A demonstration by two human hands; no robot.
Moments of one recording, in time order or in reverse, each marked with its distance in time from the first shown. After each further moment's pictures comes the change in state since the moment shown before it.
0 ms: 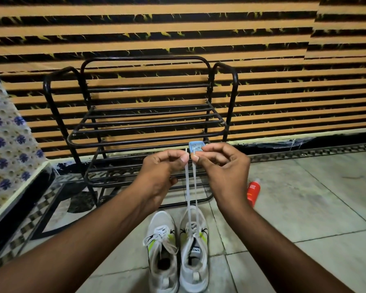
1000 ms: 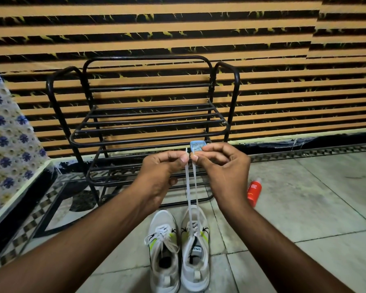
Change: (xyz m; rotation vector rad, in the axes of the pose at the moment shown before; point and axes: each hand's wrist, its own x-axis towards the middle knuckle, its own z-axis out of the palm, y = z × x) left_hand -0.004 -0.001 -0.004 0.003 0.020 -0.014; right_hand -0.003 0.000 0.002 -0.020 -0.007 0.011
